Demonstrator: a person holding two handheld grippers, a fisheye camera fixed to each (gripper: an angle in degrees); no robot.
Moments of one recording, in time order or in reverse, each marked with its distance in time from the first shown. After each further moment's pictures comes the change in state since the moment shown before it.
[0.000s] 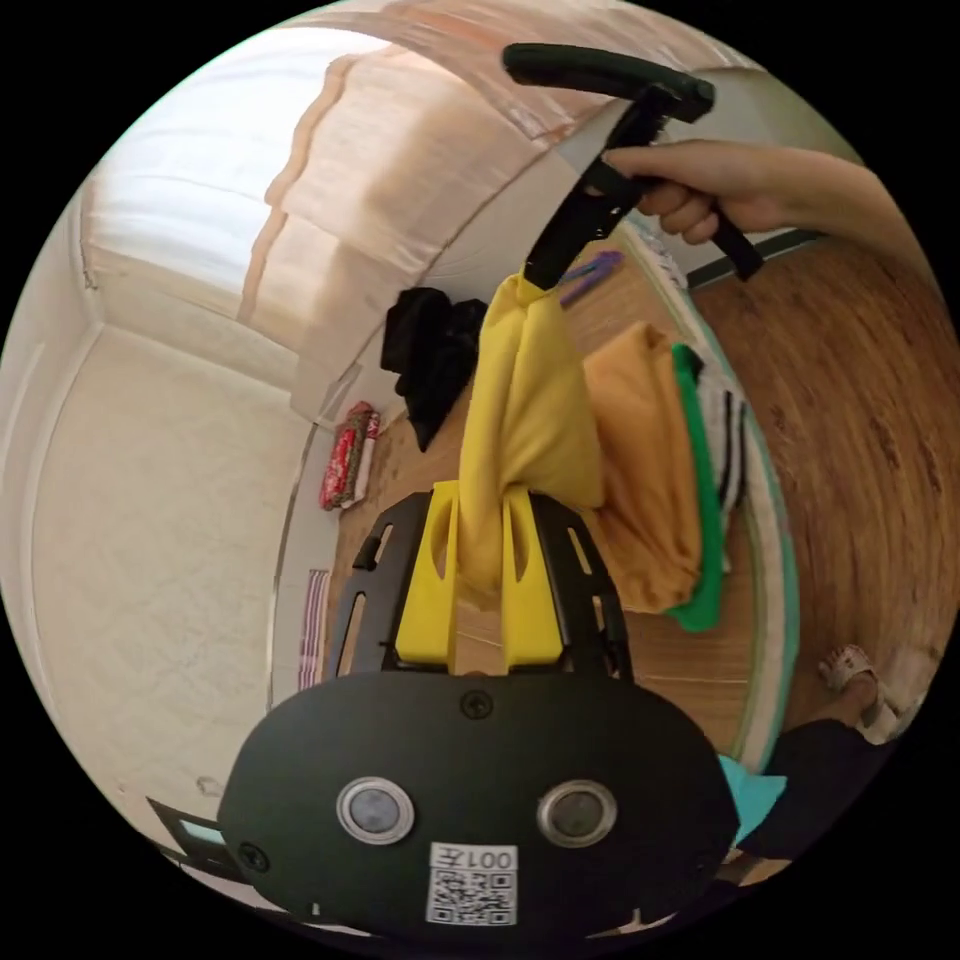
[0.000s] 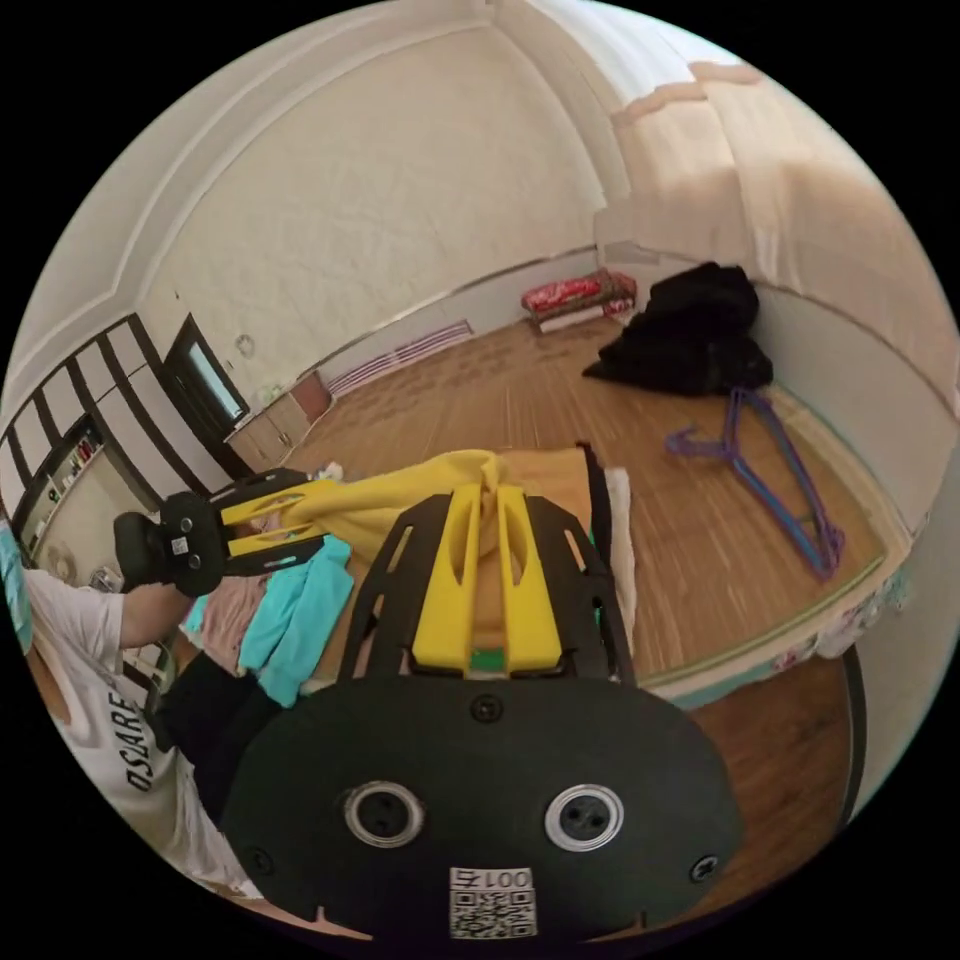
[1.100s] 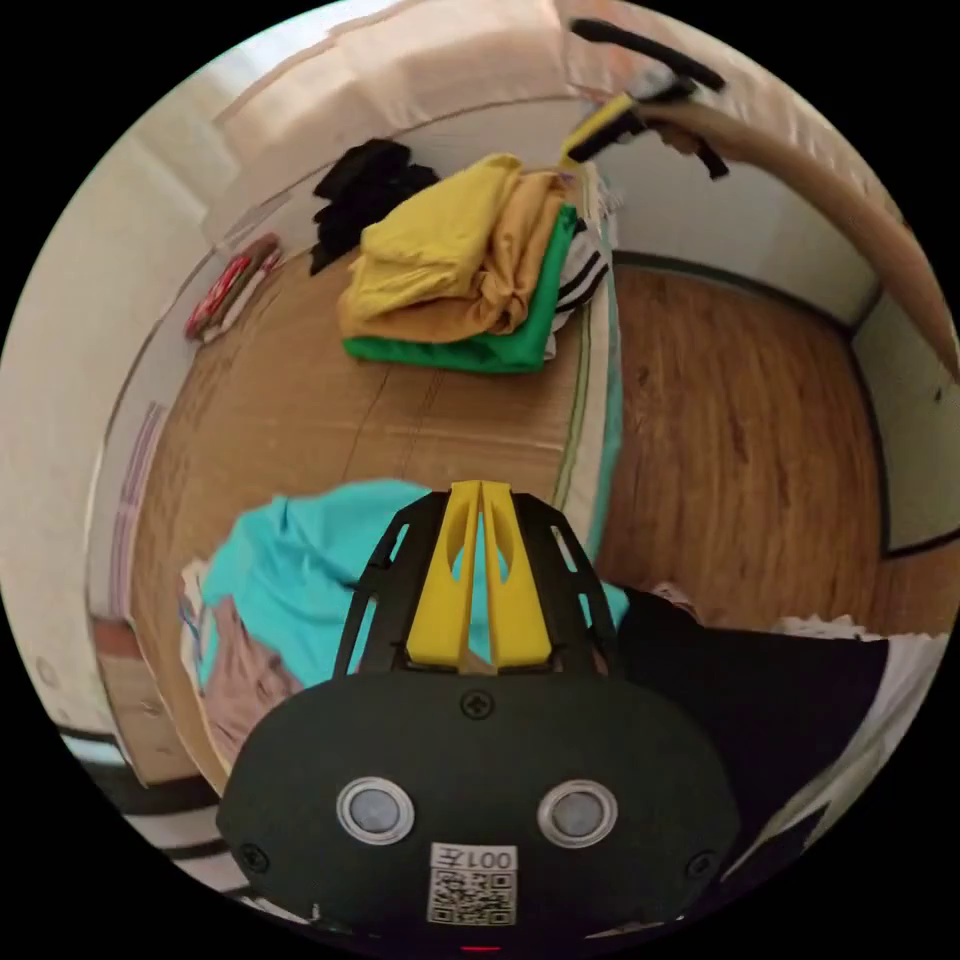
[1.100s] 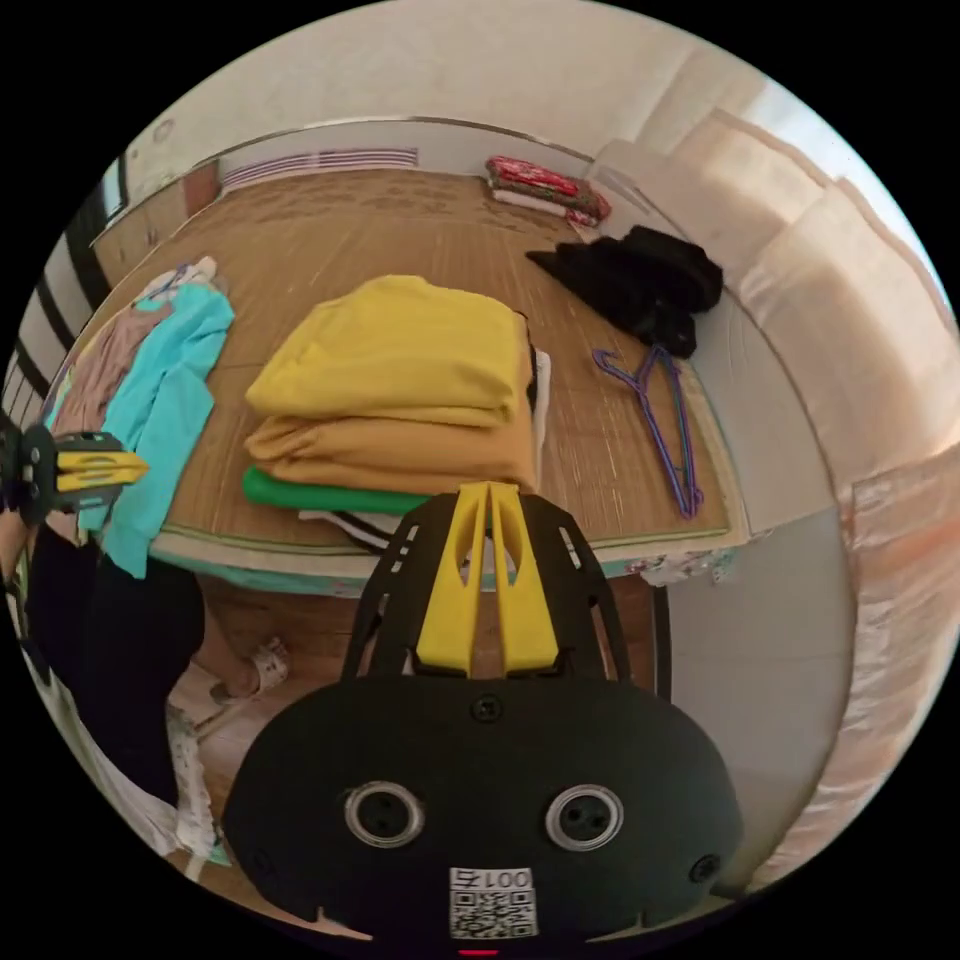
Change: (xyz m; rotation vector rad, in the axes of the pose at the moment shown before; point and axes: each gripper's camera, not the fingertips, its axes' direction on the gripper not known) left arm -0.093 0.291 -0.085 -0.217 0.503 -0.303; right arm -0.149 0.008 0.084 -0.446 0.531 -0.261
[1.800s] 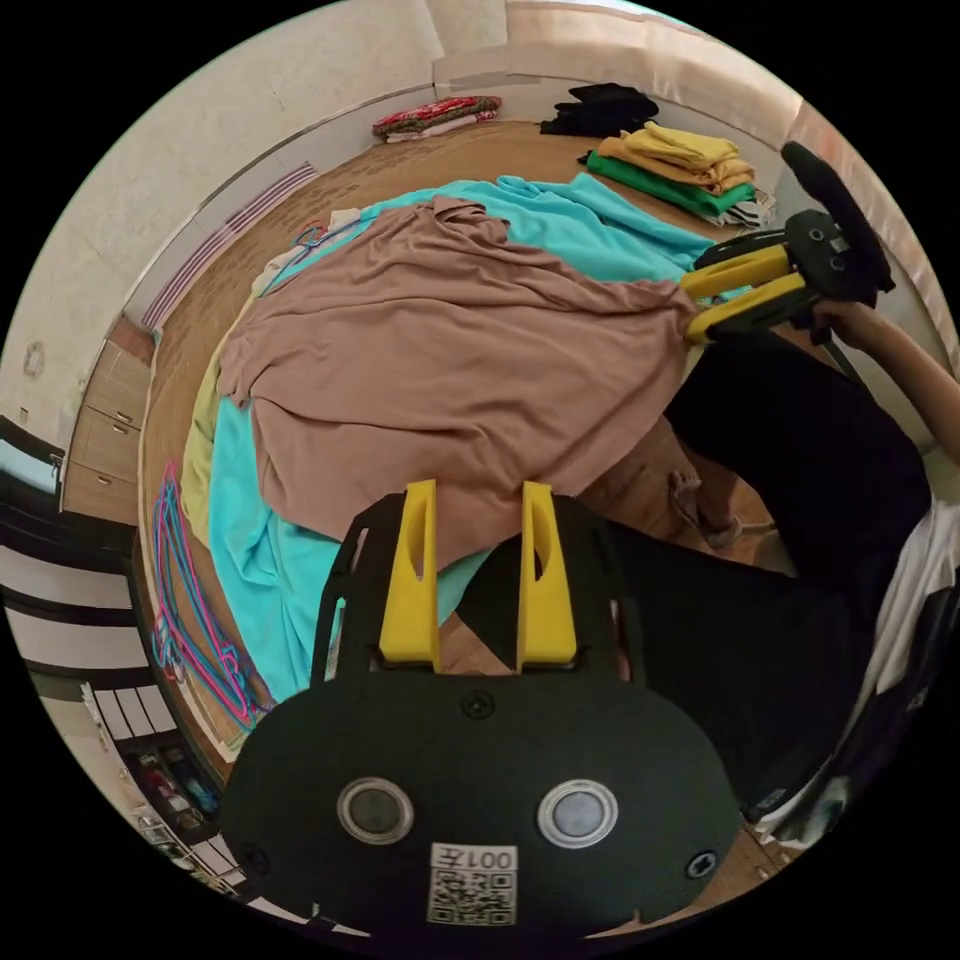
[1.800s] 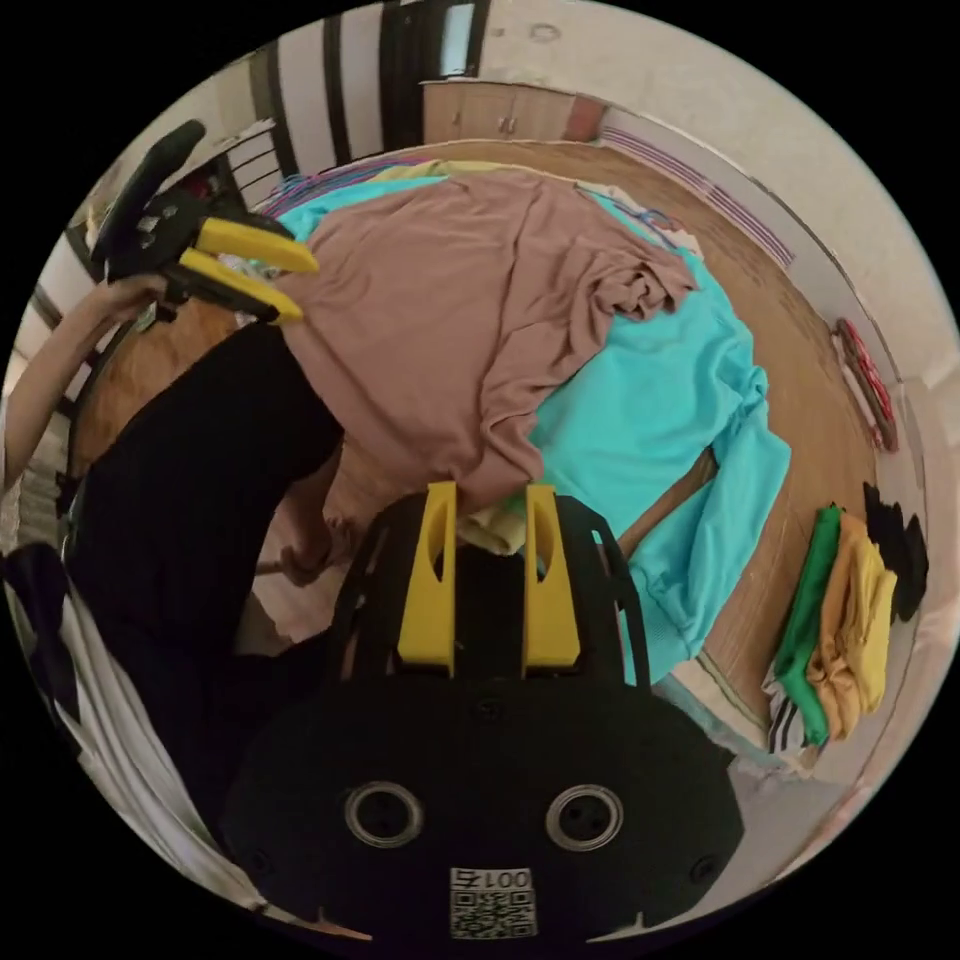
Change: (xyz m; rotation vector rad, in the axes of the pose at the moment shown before) left arm -0.131 0.468 -0.169 -0.177 -0.047 -0.499; right arm -0.510 -0.008 -0.052 0.015 -0.369 -0.628
